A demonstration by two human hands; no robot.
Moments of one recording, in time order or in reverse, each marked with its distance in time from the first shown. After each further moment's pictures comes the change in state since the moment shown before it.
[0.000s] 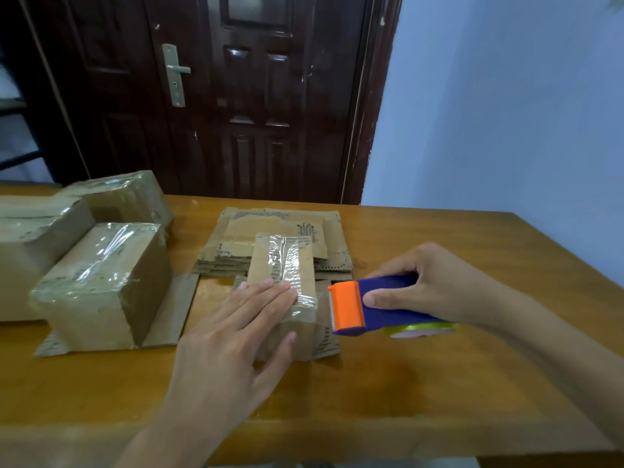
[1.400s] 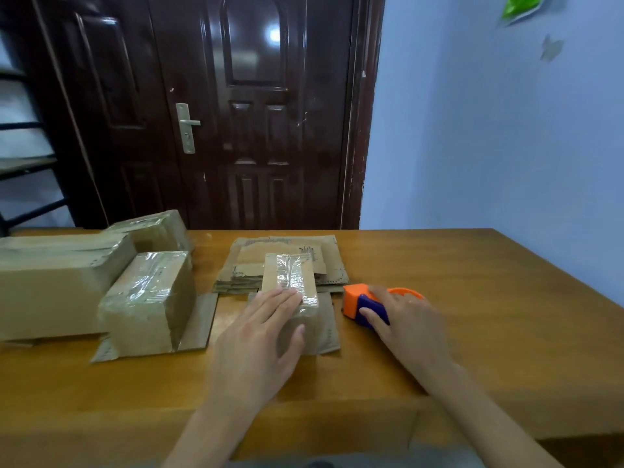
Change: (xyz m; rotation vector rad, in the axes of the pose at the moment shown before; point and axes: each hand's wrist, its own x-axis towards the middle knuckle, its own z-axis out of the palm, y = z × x) left_hand 0.002 0.017 0.003 0.018 0.018 -0.144; right_hand -0.009 0.049 0.099 -0.700 0.689 0.124
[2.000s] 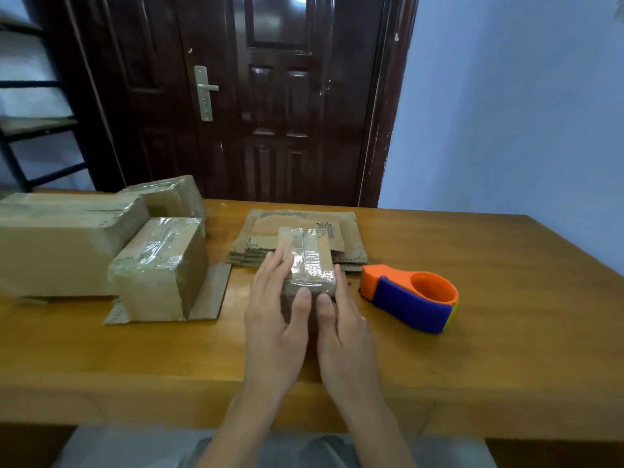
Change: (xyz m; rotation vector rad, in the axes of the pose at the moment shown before) left_hand -0.004 0.016 0.022 -0.529 0.214 -0.341; right_hand -0.032 -0.137 0.002 1.061 -0.102 0.255
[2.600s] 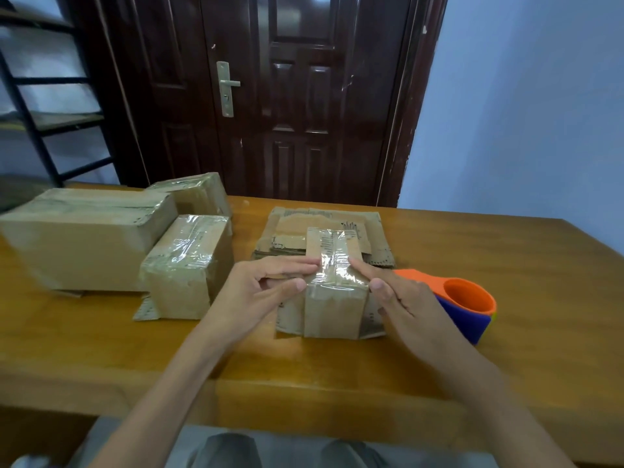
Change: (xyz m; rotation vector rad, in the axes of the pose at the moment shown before) left_hand 0.070 -0.033 -0.076 -0.289 -0.502 -0.038; right_hand 0.058 0.007 -0.071 -0.200 -0.327 -0.272
